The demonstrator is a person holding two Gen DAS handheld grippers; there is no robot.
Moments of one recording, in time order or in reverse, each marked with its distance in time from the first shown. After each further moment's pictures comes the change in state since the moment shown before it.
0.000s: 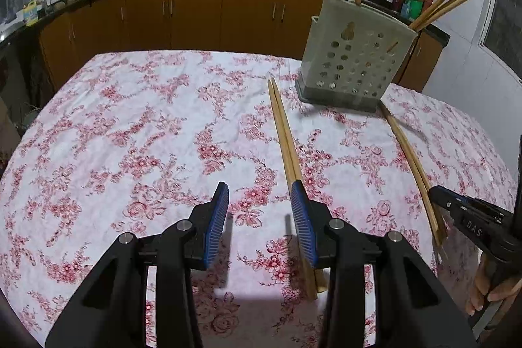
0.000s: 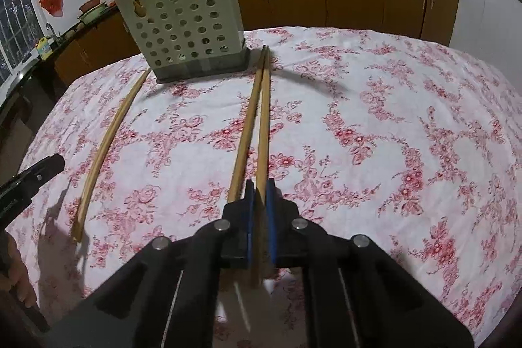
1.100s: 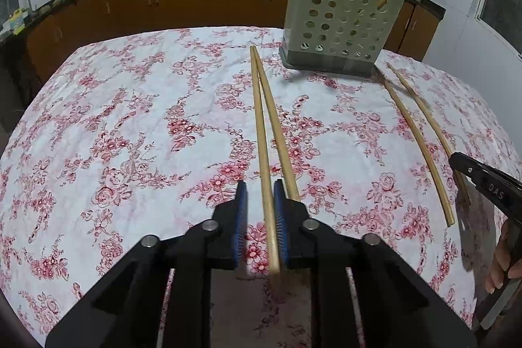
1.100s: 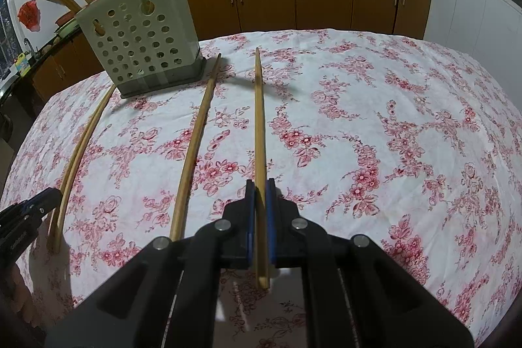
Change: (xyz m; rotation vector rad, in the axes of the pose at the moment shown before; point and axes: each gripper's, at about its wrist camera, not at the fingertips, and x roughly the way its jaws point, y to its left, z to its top) left arm 0.025 -0.019 -0.011 0.063 0.081 0.009; right arm -0.006 -0.033 -0.001 0.071 -0.018 -0.071
